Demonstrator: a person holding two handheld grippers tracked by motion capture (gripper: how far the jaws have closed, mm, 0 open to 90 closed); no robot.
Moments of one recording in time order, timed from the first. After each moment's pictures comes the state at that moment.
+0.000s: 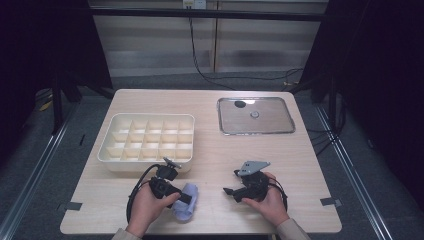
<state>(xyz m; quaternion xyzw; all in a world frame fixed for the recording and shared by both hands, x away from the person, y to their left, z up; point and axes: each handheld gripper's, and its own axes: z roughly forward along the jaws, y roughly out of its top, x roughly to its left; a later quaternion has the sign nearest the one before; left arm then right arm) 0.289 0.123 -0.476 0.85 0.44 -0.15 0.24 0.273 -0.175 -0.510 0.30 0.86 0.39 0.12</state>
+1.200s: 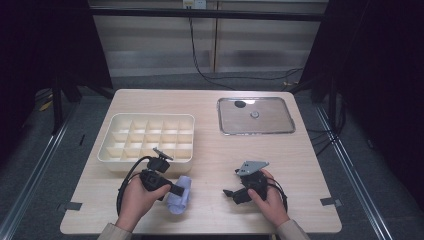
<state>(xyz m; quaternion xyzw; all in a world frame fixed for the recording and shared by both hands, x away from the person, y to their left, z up) 0.298 0.145 -0.442 0.85 0.44 -0.15 0.26 0.273 -0.173 -0.511 0.31 0.87 0.38 0.11</state>
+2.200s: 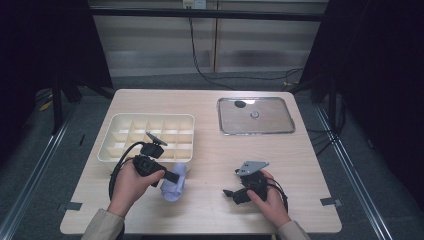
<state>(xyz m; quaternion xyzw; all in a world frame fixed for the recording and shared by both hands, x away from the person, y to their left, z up) 0.321 0.153 -0.409 0.85 0.44 -0.14 0.26 0.273 -0.173 -0.511 0.31 0.87 0.38 0.12</state>
